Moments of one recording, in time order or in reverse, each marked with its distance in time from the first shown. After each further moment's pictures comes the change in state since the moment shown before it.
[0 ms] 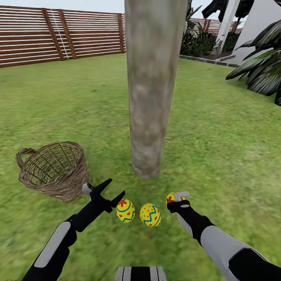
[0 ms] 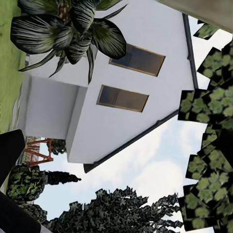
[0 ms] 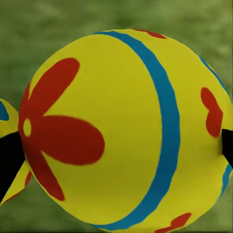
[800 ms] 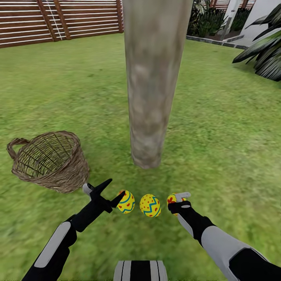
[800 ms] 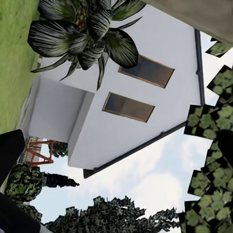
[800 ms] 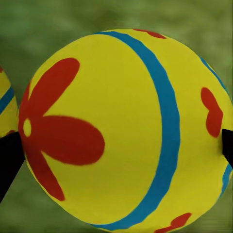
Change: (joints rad) left arm 0.000 0.000 -0.001 0.001 0.000 -0.002 0.000; right arm 0.000 -0.004 -0.004 0.010 -0.006 0.004 -0.003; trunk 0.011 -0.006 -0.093
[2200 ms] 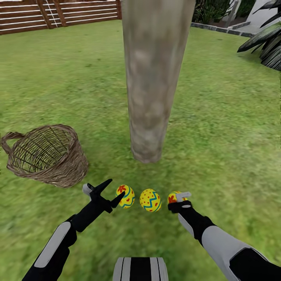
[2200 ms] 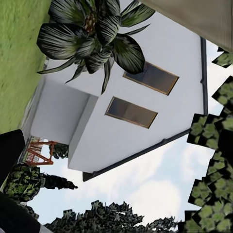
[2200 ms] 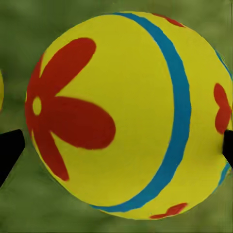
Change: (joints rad) left arm 0.000 0.000 0.000 0.000 0.001 0.000 0.000; right arm 0.000 -0.004 -0.002 -0.001 0.003 -0.001 0.000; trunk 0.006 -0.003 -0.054
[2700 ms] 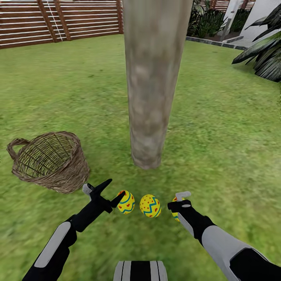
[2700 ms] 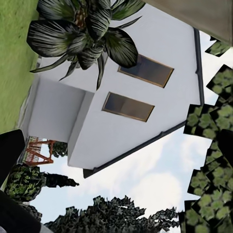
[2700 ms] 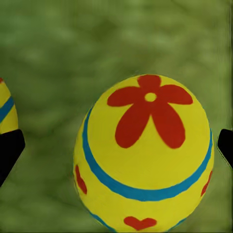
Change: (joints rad) left arm 0.000 0.000 0.000 0.000 0.000 0.000 0.000; right arm 0.000 -0.001 -0.001 -0.011 0.001 -0.001 0.000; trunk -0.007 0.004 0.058
